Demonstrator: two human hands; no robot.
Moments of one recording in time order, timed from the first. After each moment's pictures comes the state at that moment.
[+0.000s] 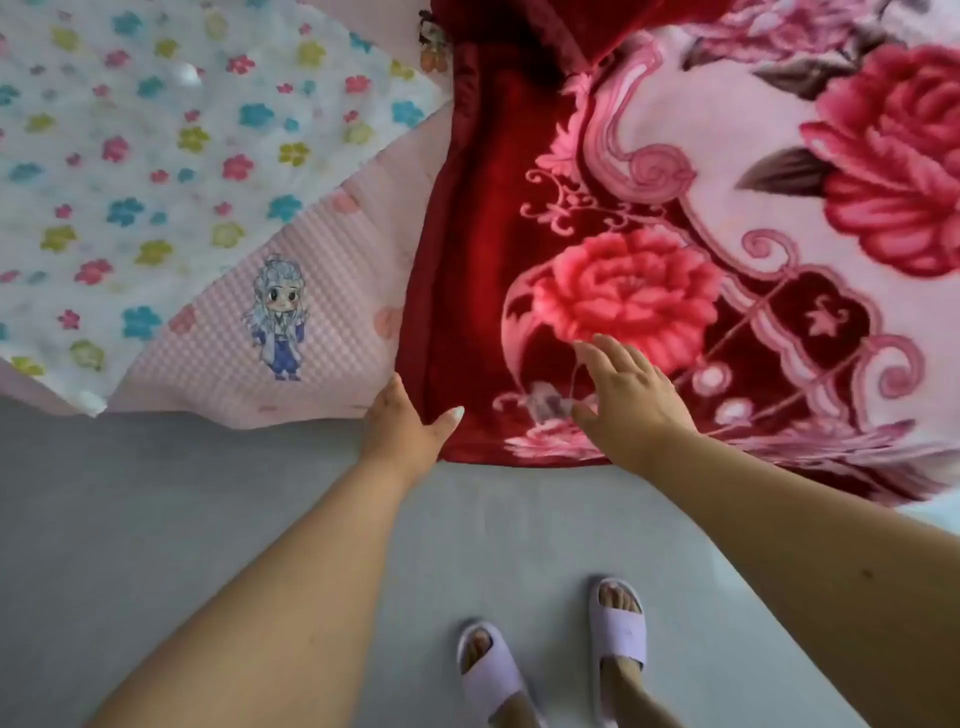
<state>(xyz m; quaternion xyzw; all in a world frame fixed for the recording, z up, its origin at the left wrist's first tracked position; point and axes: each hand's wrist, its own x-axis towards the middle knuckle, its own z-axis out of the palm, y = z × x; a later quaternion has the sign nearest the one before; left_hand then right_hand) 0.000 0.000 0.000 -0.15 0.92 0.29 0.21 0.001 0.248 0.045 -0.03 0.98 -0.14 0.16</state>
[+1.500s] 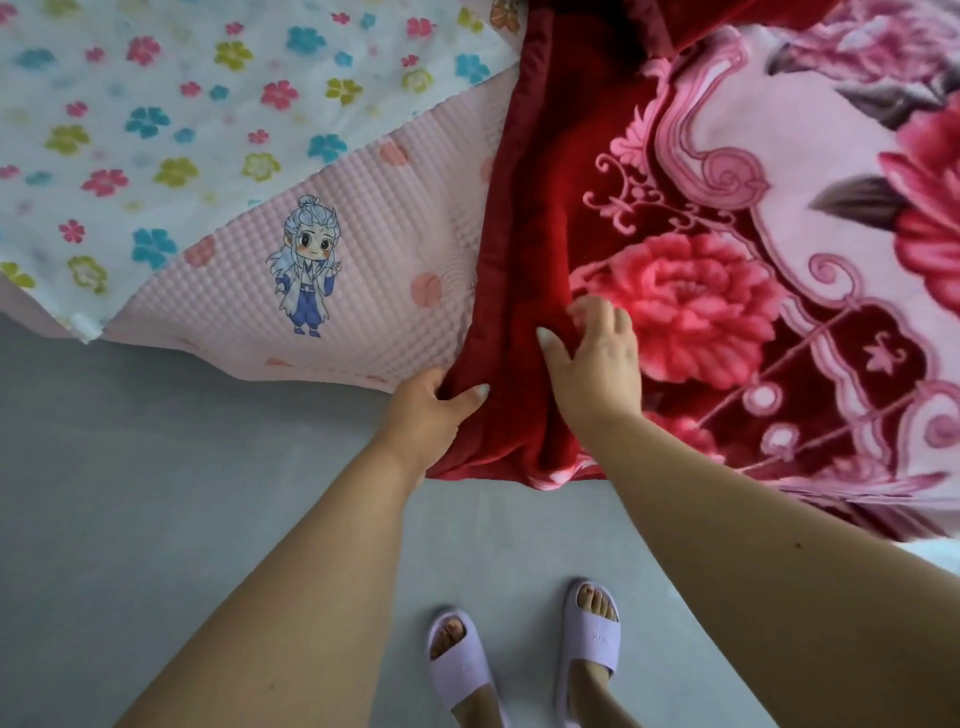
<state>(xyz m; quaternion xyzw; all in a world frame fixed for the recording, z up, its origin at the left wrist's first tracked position) 0.011 -0.009 0.001 -0.19 0.70 0.66 0.17 -0.029 0.166 0.029 0.08 0.94 -0.32 -0.02</state>
